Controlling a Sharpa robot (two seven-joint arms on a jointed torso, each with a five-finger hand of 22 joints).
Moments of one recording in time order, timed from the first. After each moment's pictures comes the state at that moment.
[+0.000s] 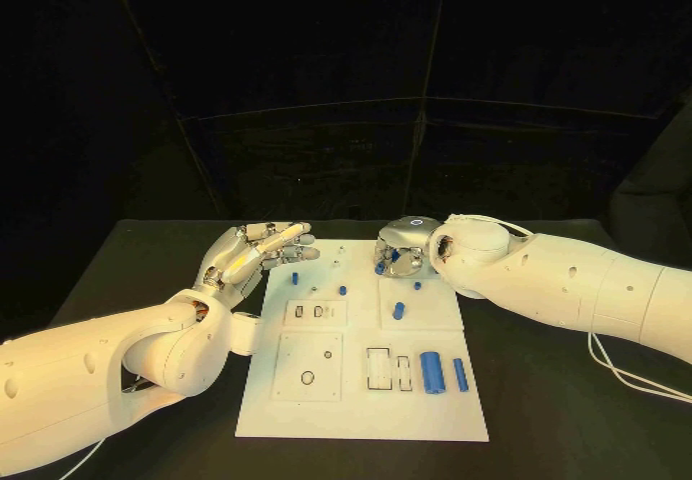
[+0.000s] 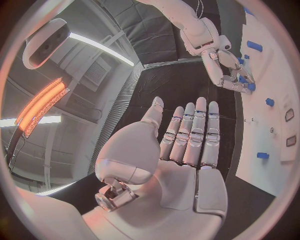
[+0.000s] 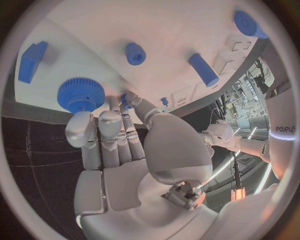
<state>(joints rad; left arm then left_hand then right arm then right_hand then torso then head) 1.21 -0.94 -0.13 1.71 0.01 -0.35 0.67 1.19 0.20 -0.12 -0.17 0.04 0.91 0.23 0.14 0.07 0.98 0.19 0.17 0.07 1.00 0.15 0.26 0.08 0.17 0.81 0.26 0.24 0.10 1.30 -0.55 -0.09 1.17 -1.66 -0.12 0.01 1.22 0.03 0.37 -0.25 0.15 1.07 0.15 0.08 0.07 1.18 0.09 0.08 0.07 1.46 0.00 1.08 0.77 0.11 1.25 0.11 1.34 1.03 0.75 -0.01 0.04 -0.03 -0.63</state>
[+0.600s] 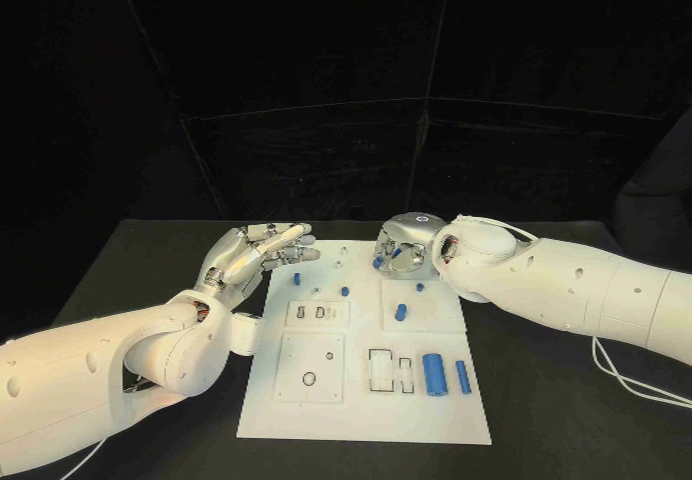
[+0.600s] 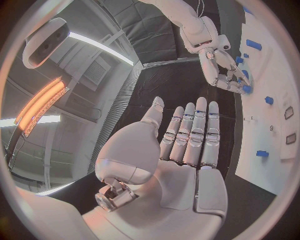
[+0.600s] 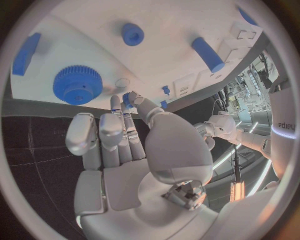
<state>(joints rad) 1.21 -0.94 -0.13 1.71 0.01 -0.35 0.67 1.19 0.20 -0.11 -0.18 0.04 0.91 0.23 0.13 0.07 0.98 0.19 0.17 0.07 1.00 0.15 0.25 0.08 0.17 0.81 0.26 0.23 0.10 1.30 -0.56 -0.09 1.19 -1.60 -0.21 -0.01 1.20 0.04 0.39 -0.21 0.17 1.11 0.15 0.10 0.07 1.25 0.06 0.10 0.07 1.47 -0.01 1.15 0.84 0.11 1.29 0.09 1.38 1.11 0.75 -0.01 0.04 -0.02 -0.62</state>
